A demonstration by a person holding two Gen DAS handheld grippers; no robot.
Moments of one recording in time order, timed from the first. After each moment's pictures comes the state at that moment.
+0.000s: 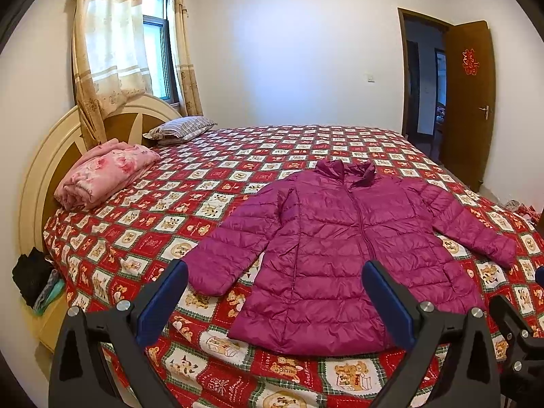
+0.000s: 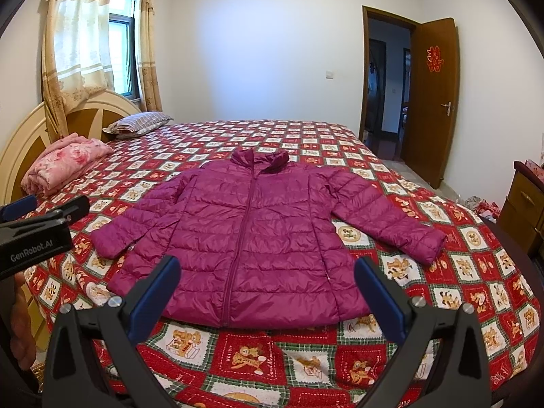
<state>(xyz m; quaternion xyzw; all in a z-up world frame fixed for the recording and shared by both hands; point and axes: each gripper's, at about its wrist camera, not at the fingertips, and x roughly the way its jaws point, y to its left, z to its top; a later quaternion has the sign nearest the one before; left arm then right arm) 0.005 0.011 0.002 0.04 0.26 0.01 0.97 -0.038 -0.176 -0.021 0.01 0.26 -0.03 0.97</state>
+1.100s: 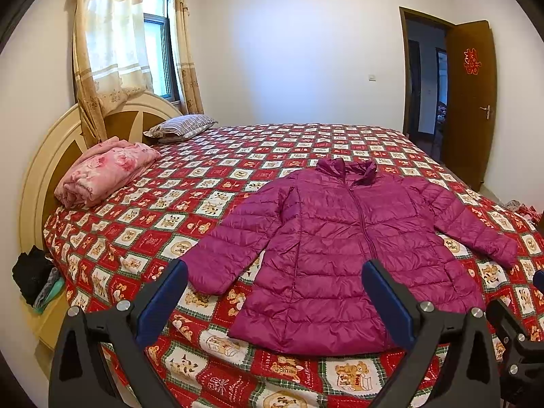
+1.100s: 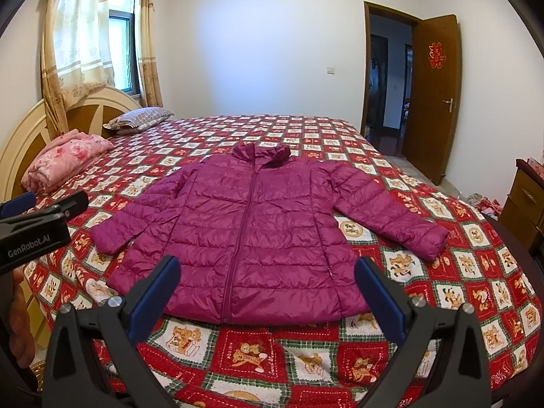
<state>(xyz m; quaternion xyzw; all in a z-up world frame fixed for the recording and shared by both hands) 0.007 0.015 0.002 0.03 0.26 0.01 0.97 -0.036 -0.180 -0.030 0.01 0.27 -0.03 0.96</state>
